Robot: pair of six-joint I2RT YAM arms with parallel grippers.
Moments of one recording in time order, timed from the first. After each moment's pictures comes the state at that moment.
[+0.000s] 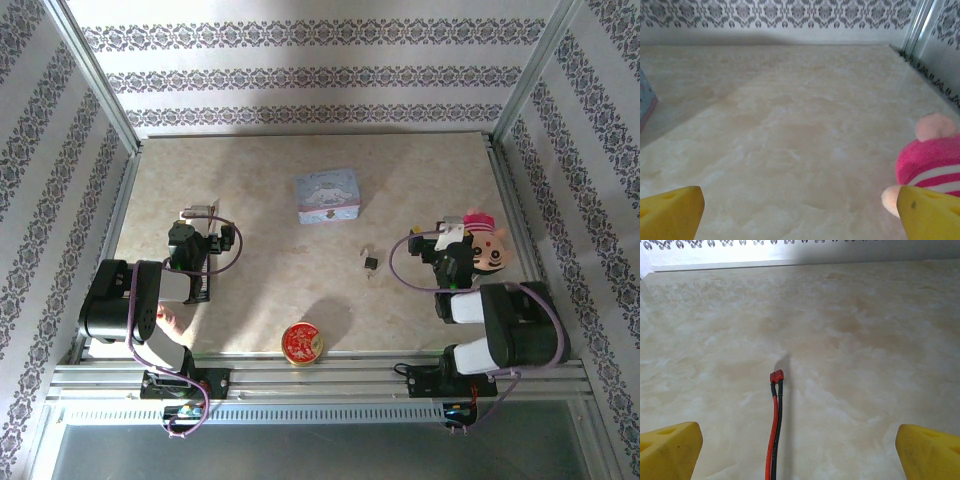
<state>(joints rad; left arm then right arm) 0.01 1.59 0.38 0.86 0.00 0.01 0.02 1.46 0.19 1.01 0.07 0.02</state>
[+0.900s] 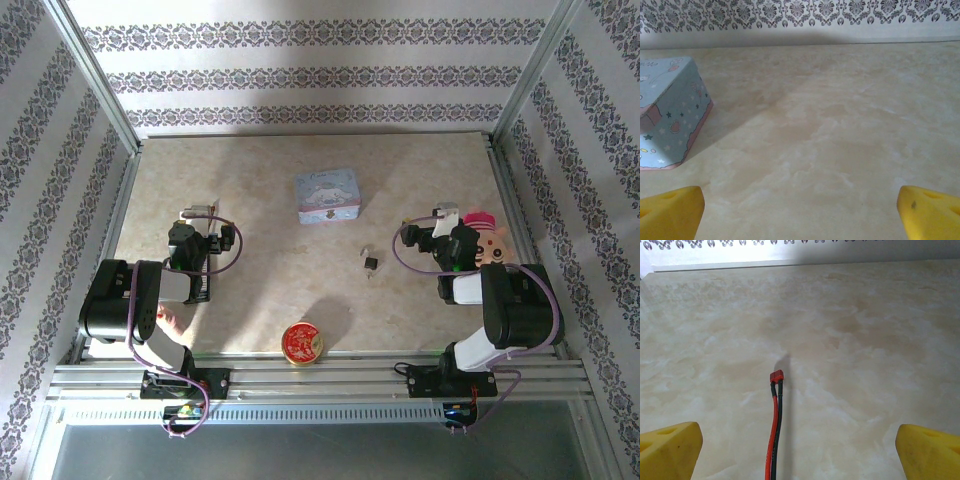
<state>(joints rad) 0.01 1.59 0.38 0.86 0.01 0.01 -0.05 1.54 0.33 0.93 -0.23 0.05</state>
